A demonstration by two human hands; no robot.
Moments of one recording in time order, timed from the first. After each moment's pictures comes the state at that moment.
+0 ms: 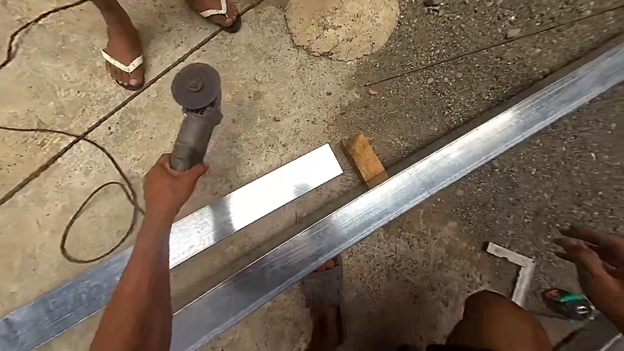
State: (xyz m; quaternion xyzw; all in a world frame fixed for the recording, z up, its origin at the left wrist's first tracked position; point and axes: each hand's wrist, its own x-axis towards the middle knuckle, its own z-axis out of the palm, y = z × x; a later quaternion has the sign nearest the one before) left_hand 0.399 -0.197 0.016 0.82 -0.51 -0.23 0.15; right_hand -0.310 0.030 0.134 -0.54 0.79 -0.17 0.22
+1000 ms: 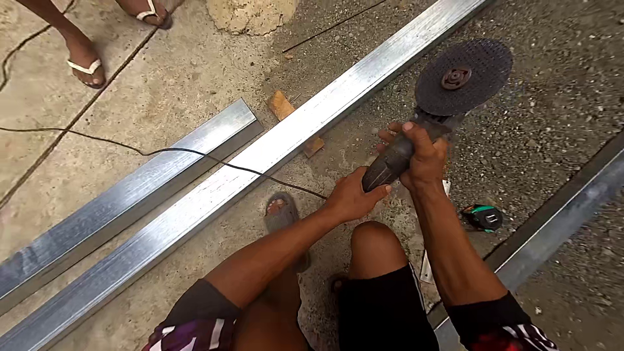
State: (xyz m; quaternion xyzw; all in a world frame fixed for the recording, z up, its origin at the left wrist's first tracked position) left_hand -0.147 0.074 0.118 0.46 -0.67 -0.58 0.05; right_hand -0.314 0.075 0.120 -0.27 0.52 -0.67 0.46
